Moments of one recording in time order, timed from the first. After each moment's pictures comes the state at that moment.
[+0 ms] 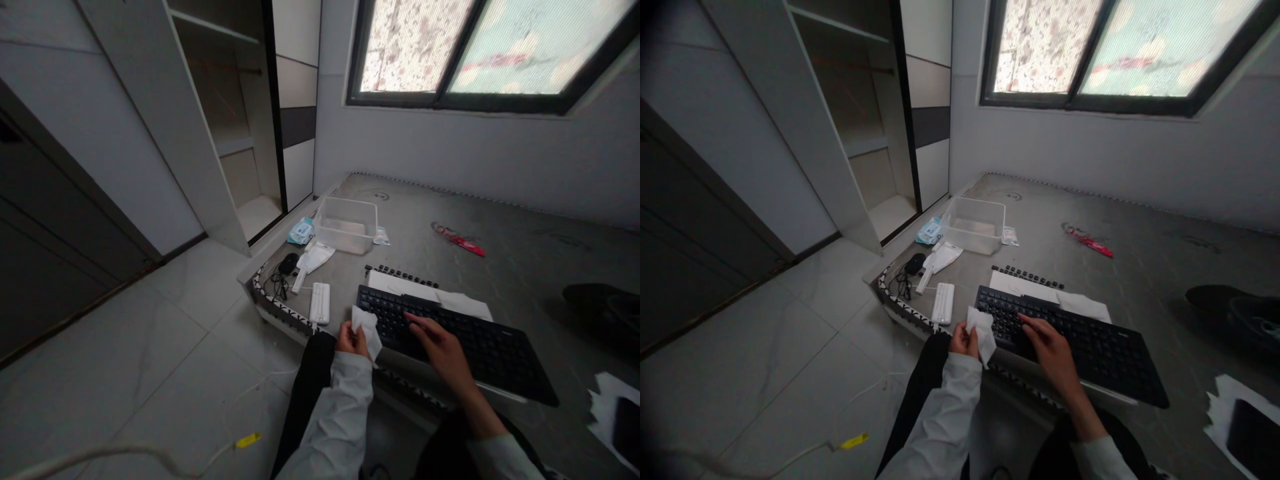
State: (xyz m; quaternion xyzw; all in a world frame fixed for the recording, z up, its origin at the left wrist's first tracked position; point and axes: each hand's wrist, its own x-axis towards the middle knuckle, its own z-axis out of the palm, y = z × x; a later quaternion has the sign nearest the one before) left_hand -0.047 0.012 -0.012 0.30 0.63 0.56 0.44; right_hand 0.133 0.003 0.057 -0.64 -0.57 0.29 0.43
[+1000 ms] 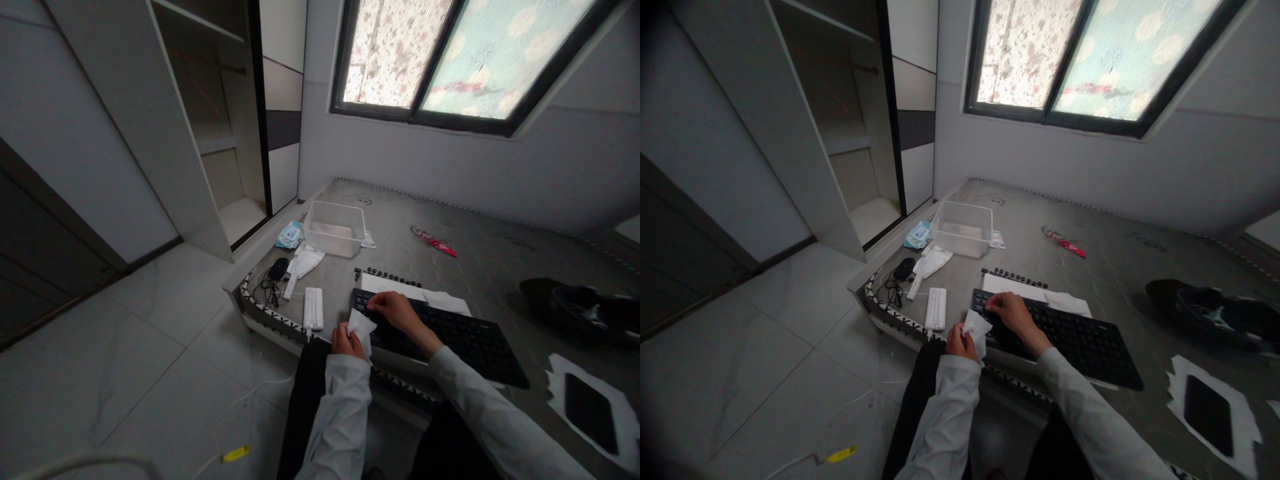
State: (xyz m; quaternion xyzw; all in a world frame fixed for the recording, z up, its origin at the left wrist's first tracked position) left_hand -0.061 0.016 -0.006 0.48 0.68 0.49 0.27; right_hand 0.084 0.096 0.078 -0.66 -0.68 0.25 0.18
